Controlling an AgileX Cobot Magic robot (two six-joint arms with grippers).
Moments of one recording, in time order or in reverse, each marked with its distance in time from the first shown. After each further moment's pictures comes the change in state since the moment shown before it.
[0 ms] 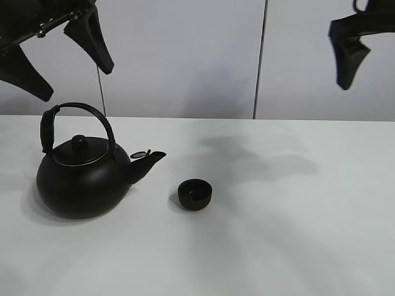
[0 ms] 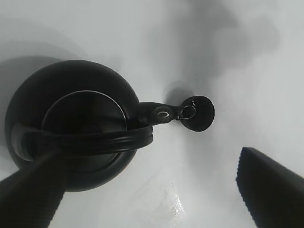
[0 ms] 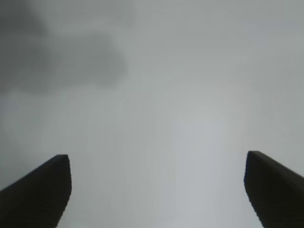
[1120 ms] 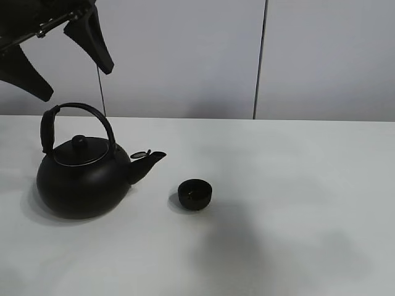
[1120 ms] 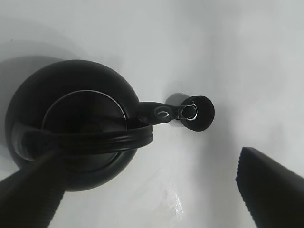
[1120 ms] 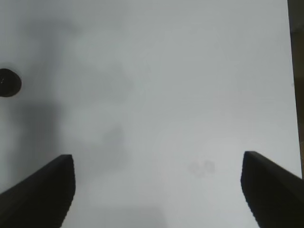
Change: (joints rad) left arm 0.000 0.000 0.000 0.000 0.000 0.000; right arm -0.153 -0.734 0.399 0.144 0.074 0.023
